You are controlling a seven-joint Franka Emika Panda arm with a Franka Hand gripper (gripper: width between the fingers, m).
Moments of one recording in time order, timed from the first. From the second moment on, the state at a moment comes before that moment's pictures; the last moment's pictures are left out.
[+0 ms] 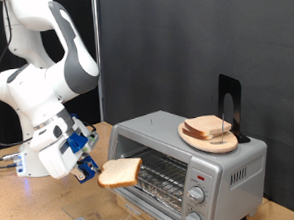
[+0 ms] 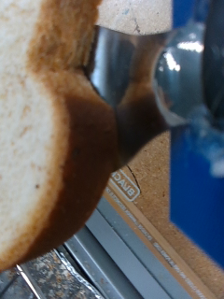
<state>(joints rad) 0.01 -0.13 -0.17 -2.67 0.94 2.67 -0.97</state>
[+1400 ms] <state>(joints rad) 0.01 -0.07 0.02 -2.63 0.19 2.81 -0.51</state>
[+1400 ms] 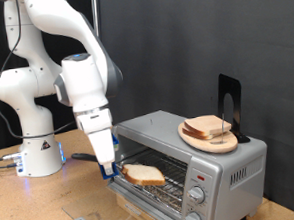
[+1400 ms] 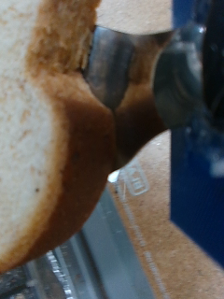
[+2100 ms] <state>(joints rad) 0.01 -0.06 0.06 -2.62 0.08 2.81 -0.35</state>
